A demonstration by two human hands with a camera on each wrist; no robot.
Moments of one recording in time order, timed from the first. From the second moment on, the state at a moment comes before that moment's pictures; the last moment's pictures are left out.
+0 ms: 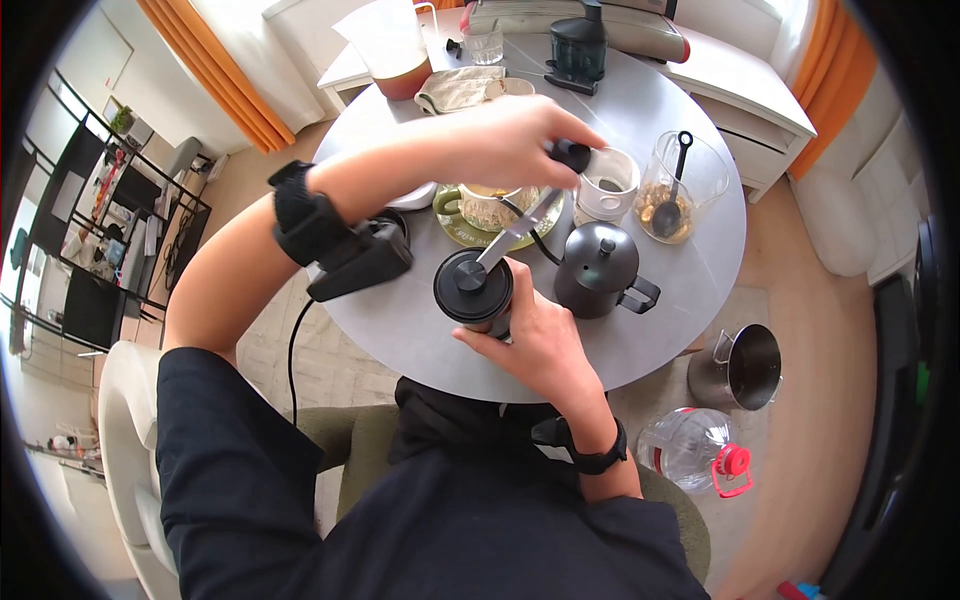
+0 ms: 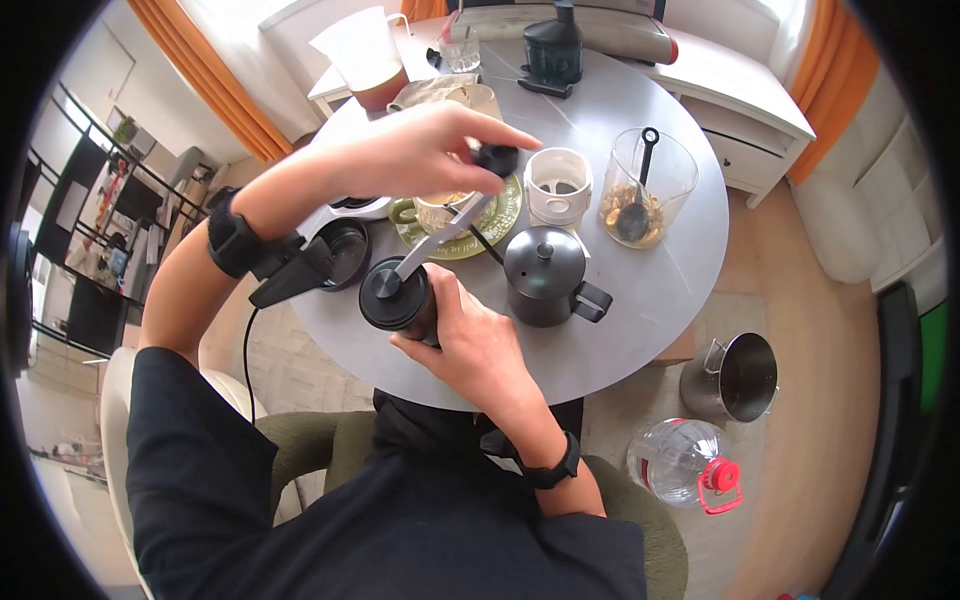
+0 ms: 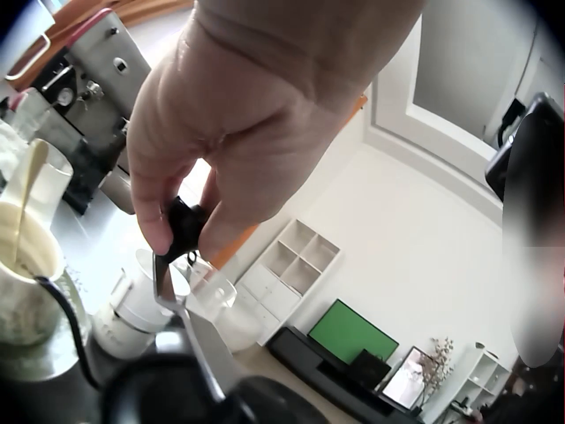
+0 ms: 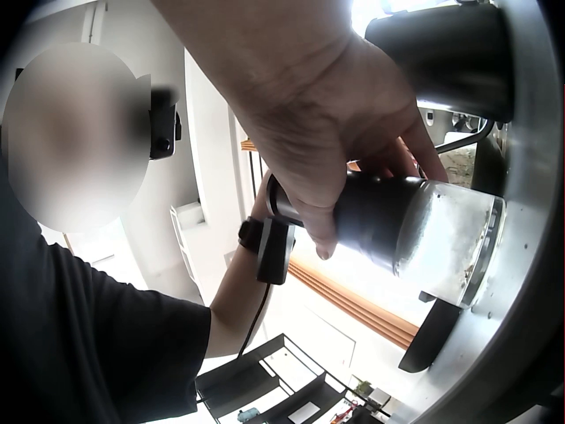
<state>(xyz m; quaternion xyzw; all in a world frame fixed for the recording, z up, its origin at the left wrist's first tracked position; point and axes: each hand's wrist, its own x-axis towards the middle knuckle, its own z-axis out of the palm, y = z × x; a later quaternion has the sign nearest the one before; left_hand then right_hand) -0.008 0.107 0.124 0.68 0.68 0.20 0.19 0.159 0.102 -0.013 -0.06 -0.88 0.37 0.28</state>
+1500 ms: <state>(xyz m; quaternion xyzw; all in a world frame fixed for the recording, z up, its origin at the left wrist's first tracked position) -0.025 0.095 0.127 0.56 0.71 0.26 0.34 0.160 0.102 -0.011 -0.06 -0.88 0.39 0.27</state>
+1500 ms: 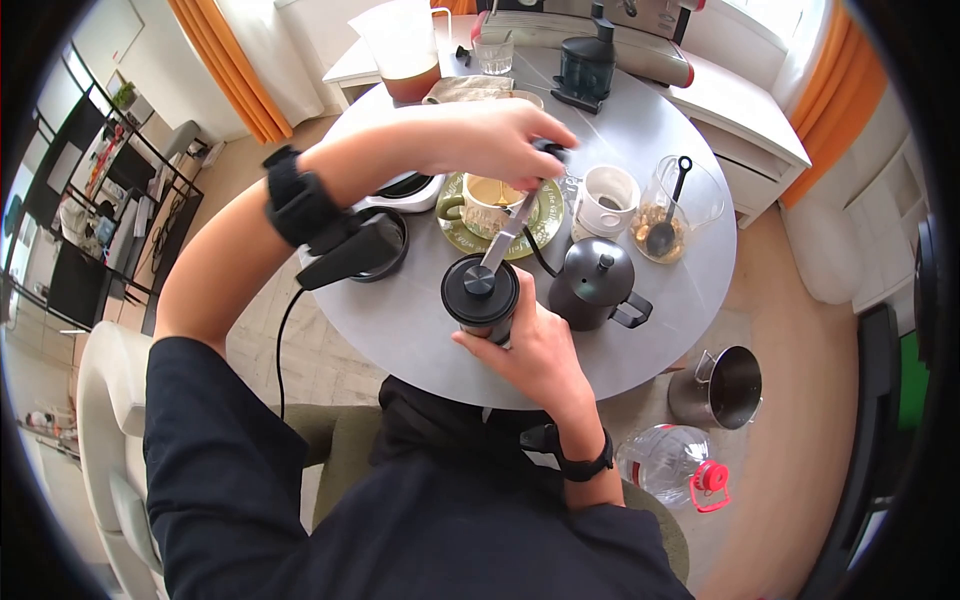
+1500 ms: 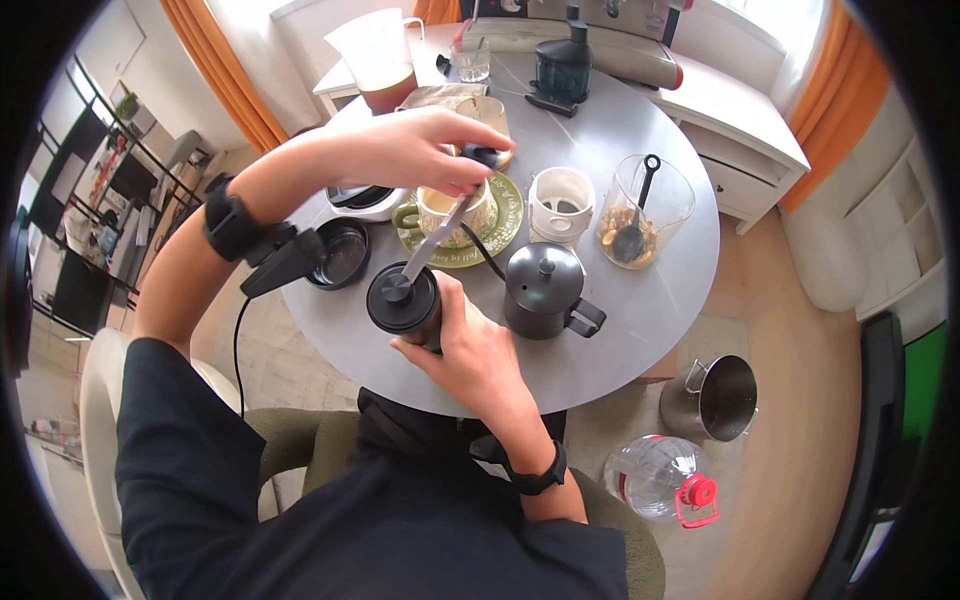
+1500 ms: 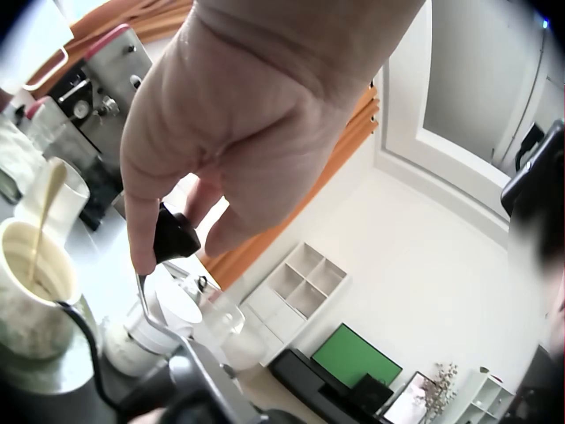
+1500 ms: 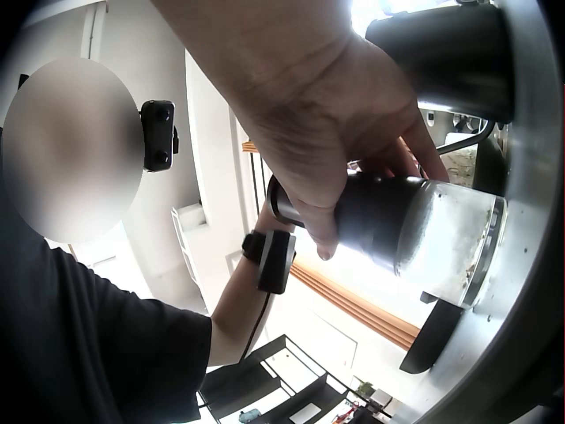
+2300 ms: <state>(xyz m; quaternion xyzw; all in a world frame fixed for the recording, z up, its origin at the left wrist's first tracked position) -0.017 -0.098 0.123 0.49 0.54 0.21 0.65 0.160 0.098 -0.013 -0.07 -0.87 0.41 0.26</state>
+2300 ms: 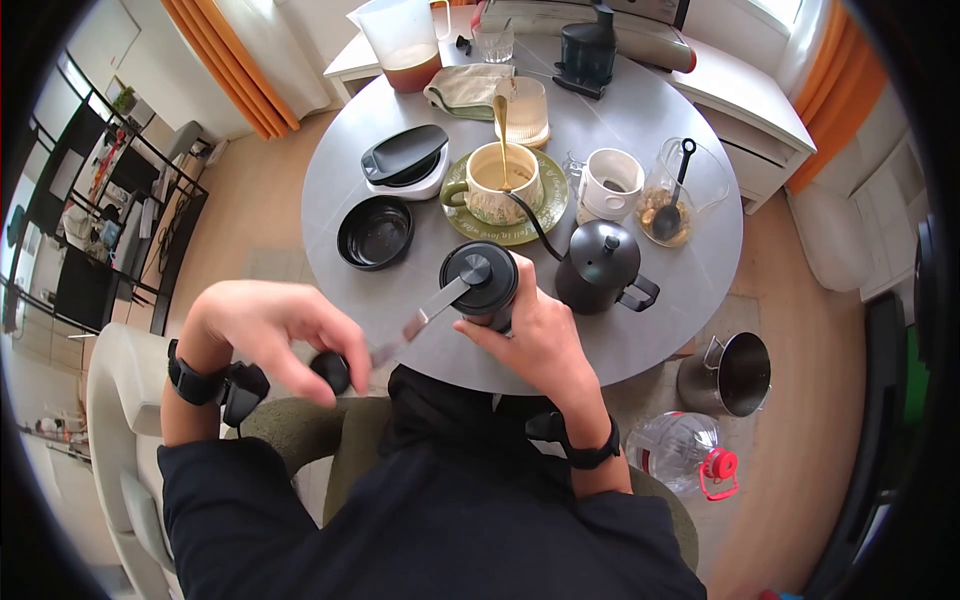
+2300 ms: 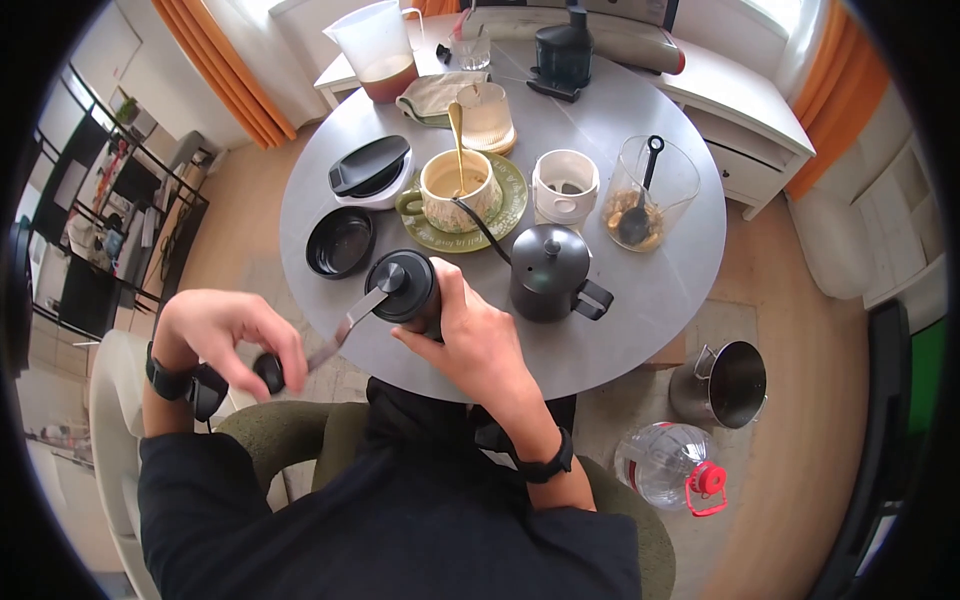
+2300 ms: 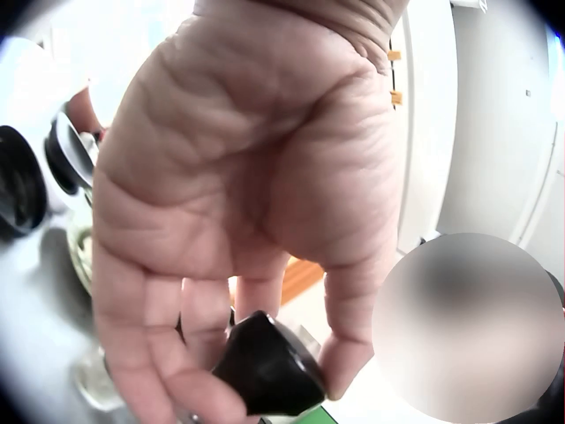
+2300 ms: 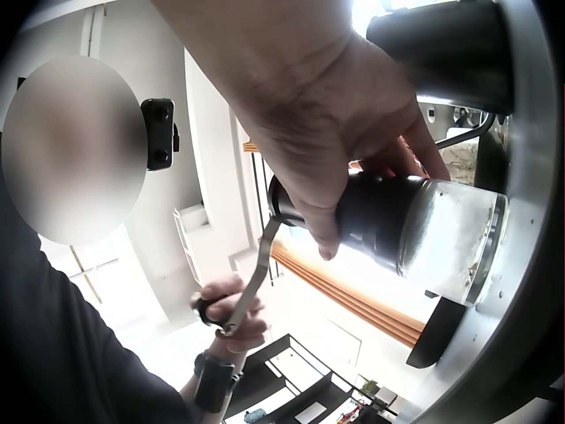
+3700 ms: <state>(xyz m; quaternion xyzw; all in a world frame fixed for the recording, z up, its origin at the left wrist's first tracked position) -0.031 -0.119 0.128 0.48 0.66 0.29 0.51 0.160 0.098 -0.016 -0.07 -0.87 0.43 0.25</state>
